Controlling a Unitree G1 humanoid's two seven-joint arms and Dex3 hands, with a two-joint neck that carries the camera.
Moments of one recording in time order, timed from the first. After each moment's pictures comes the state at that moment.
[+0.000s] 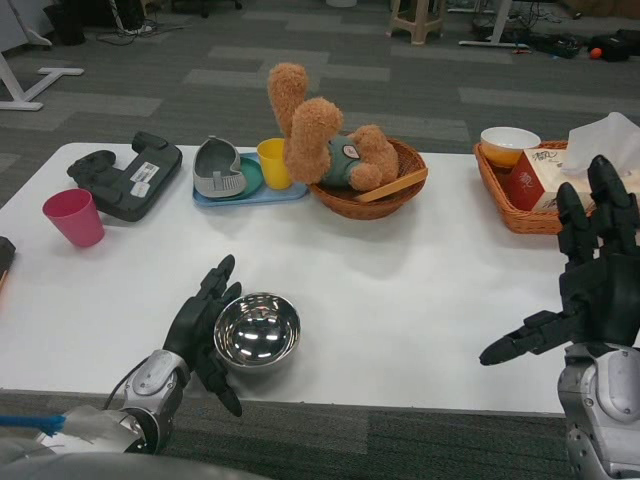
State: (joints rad) left arm -0.32 0.22 -0.01 1.34 -0.52 -0.93 -0.35; right arm -0.34 -0.37 0.25 0.35 0.51 -0.65 -0.10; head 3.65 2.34
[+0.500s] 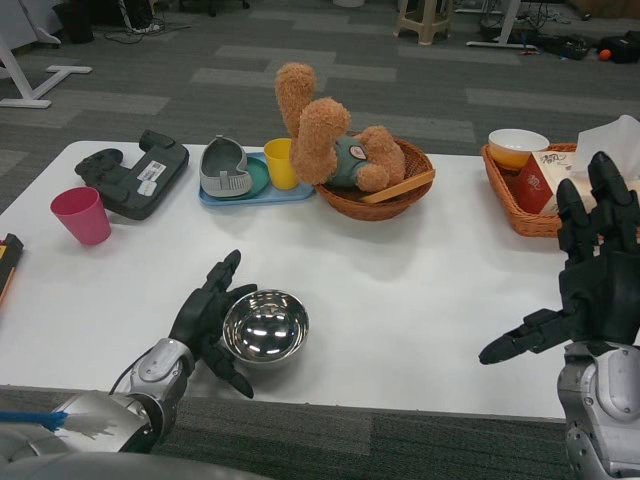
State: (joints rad) left arm -0.37 0.23 -0.05 1.38 -0.53 -0.87 -0.35; right arm -0.34 -0.37 0.25 0.33 0.51 -0.65 -0.10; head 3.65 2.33
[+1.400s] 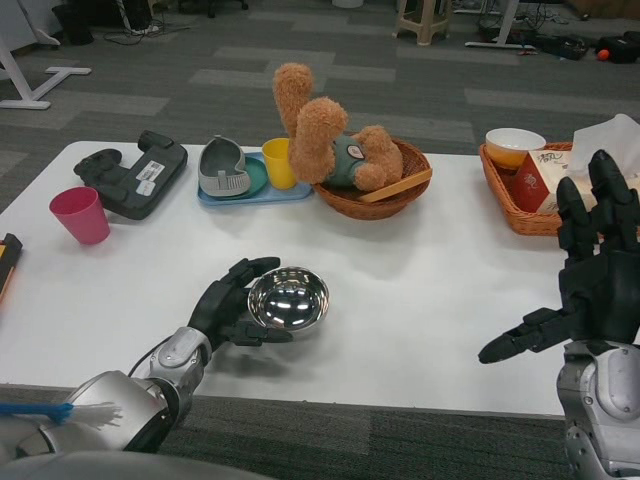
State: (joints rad) left arm -0.46 0.21 -0.11 1.45 -0.52 -0.83 -0.30; right arm -0.34 -0.37 0.25 0.33 0.51 -0.65 -0.10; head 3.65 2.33
